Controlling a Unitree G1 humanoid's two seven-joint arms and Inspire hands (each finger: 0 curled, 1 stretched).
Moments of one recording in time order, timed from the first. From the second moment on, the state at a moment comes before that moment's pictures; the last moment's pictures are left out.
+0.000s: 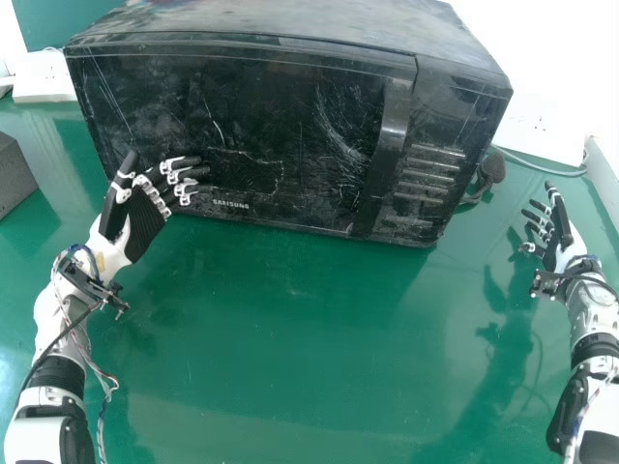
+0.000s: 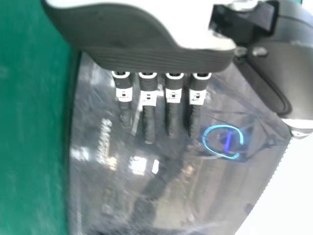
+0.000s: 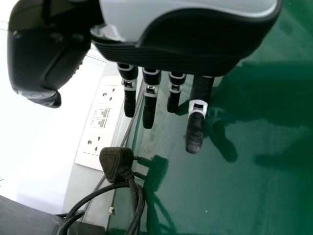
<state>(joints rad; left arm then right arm) -0.89 0.38 0.33 0.94 -0.41 -0.36 -0.94 -0.99 -0.80 -0.36 1.31 0.09 0.00 0.28</state>
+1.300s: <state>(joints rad) -0.80 0.34 0.33 0.74 -0.52 -0.23 -1.13 -0.99 -0.80 -0.36 1.31 0.09 0.00 0.29</state>
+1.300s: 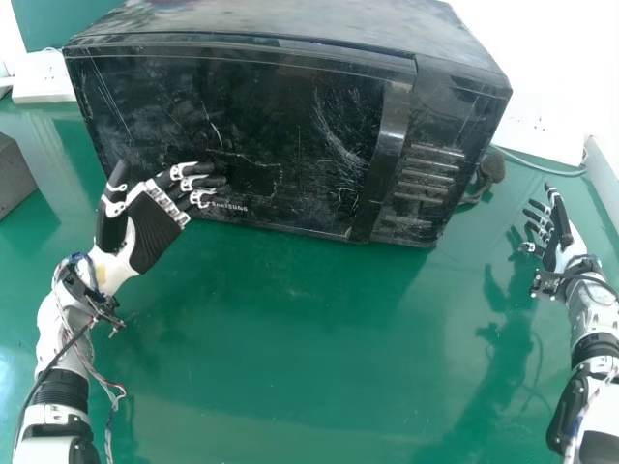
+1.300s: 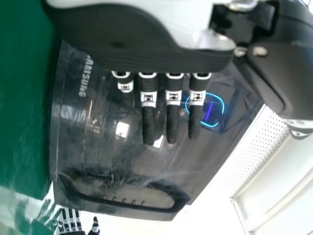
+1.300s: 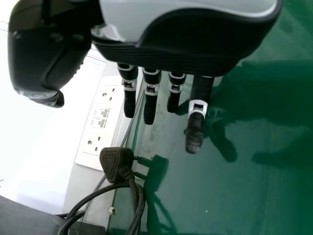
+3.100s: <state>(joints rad) -0.73 0.32 0.28 0.54 -0.57 0.03 -1.31 -0.99 -0.80 -0.37 1.31 0.09 0.01 0.29</state>
